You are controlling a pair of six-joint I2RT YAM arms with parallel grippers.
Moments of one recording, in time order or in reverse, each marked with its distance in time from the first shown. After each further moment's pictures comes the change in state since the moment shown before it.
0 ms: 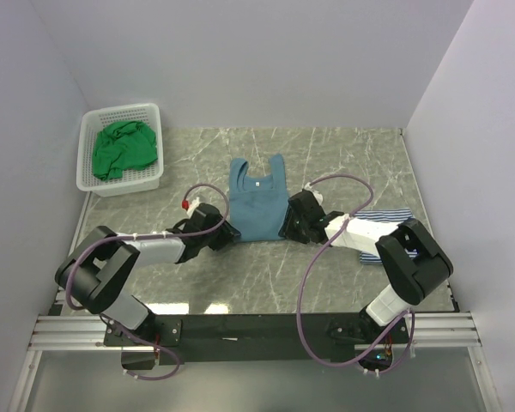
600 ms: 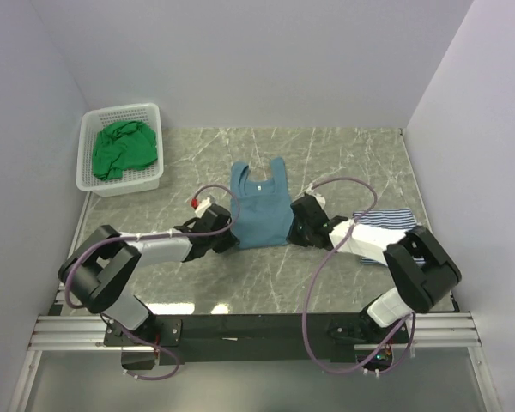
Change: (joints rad) left arm -0.069 0.033 0.085 -0.135 -0.072 0.067; right arm 0.009 -0.044 -0.037 -0.009 0.027 -0.034
